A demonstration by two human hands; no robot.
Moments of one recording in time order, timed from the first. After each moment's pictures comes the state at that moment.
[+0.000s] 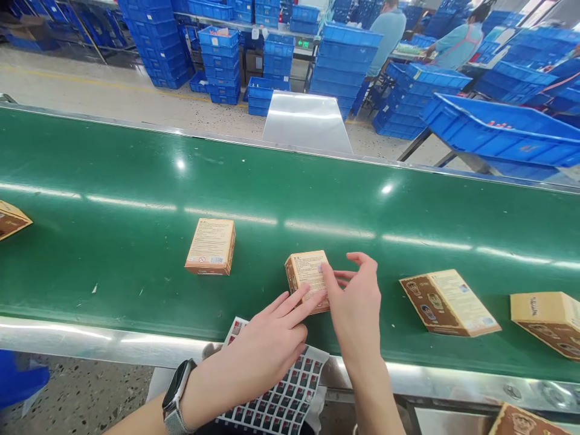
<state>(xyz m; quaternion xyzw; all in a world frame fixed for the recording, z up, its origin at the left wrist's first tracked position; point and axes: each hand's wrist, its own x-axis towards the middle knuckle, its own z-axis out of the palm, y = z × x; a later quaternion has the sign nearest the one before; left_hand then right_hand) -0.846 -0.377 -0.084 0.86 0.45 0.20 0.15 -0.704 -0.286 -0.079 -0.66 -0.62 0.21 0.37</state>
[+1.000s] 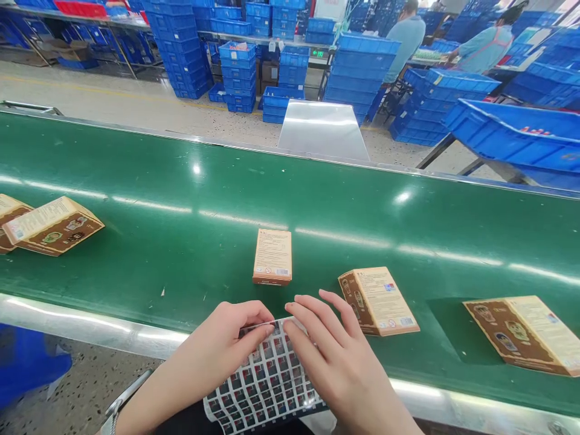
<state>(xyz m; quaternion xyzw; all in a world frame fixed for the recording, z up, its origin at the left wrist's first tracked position) -0.897 -0.394 -0.038 0.53 0.63 0.28 0.50 -0.708 -0.332 -0.050 -0.17 -0.95 0.01 0.28</state>
